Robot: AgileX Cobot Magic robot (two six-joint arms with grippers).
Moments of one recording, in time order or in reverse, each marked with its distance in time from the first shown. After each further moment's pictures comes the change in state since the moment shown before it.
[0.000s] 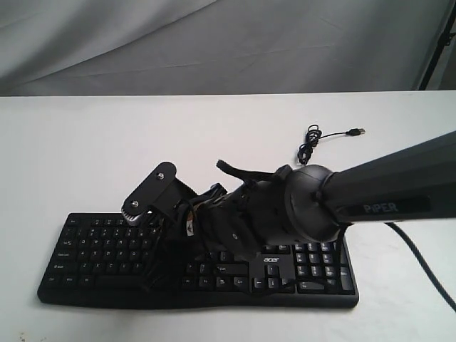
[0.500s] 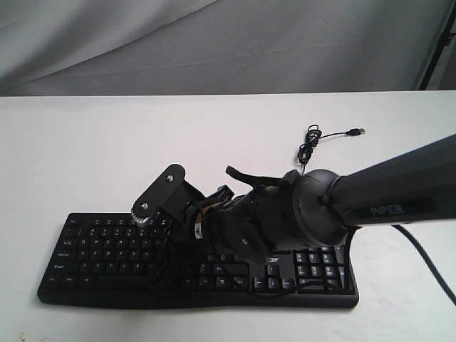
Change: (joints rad) left arm 0.000 0.000 0.000 0.000 0.000 0.000; right arm -0.012 -0.002 0.044 0.002 -0.055 -0.003
